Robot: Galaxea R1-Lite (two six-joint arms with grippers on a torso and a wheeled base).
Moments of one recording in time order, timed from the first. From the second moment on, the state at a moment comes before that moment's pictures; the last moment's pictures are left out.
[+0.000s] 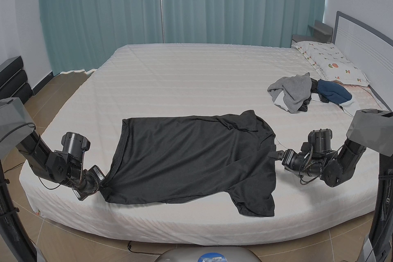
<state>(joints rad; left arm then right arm) -0.03 2.04 -0.71 -0.27 0.00 -0.81 0.14 2.29 -0.72 -0.95 0.28 0.66</state>
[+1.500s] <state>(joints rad) -0.03 2.03 -0.69 -0.26 0.00 -0.80 0.23 2.22 -0.19 -1.18 0.28 0.50</state>
